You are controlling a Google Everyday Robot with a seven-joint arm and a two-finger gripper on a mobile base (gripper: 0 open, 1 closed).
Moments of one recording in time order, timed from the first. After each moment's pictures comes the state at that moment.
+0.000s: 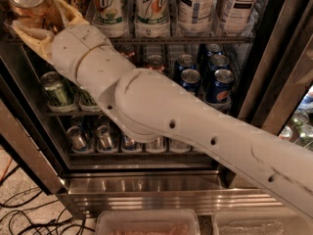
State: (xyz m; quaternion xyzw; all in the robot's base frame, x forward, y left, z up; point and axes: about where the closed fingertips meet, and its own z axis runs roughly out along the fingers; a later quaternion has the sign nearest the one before) arm 0.535 0.187 1.085 -0.31 0.50 0.21 0.78
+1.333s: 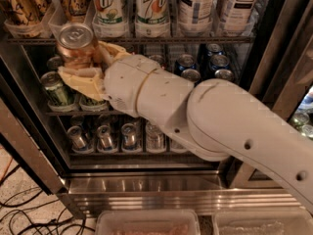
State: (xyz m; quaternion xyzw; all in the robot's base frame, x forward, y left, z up) arm 0.488 0.117 1.027 -0.37 0.57 0.26 0.69
